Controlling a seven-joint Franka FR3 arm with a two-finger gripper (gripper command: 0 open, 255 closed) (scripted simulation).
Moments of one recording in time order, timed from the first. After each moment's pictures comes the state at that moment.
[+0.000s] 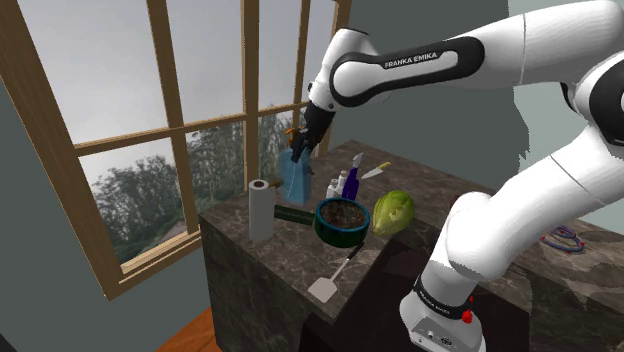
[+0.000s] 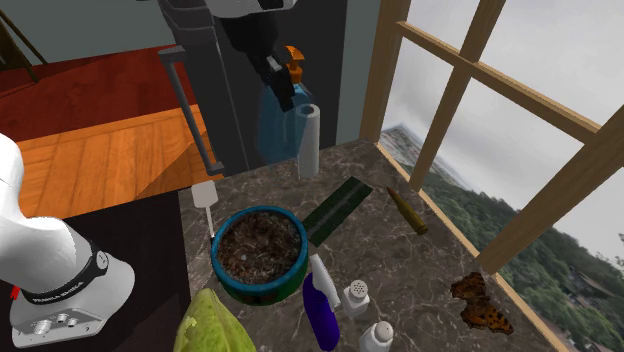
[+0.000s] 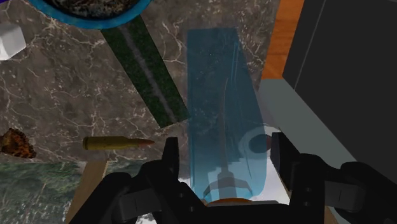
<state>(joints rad) 0.13 -0.48 -0.03 -2.42 0.10 2.20 -0.09</state>
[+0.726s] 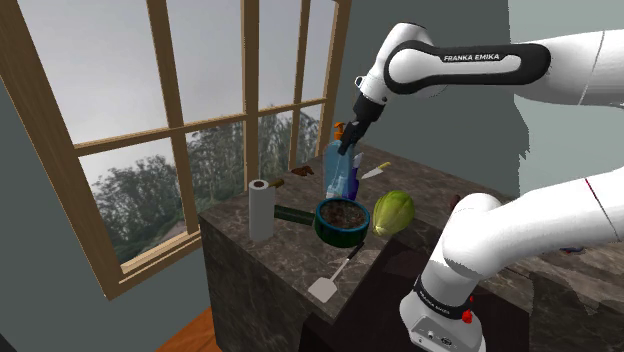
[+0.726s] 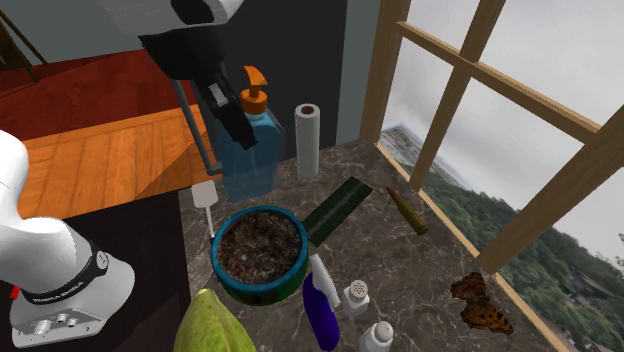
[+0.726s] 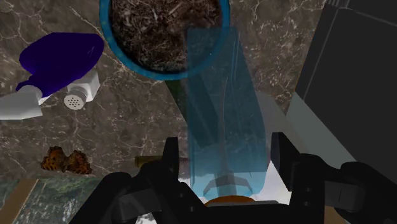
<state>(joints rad) 0.03 -0.78 -0.18 -2.55 0.02 2.02 -0.27</state>
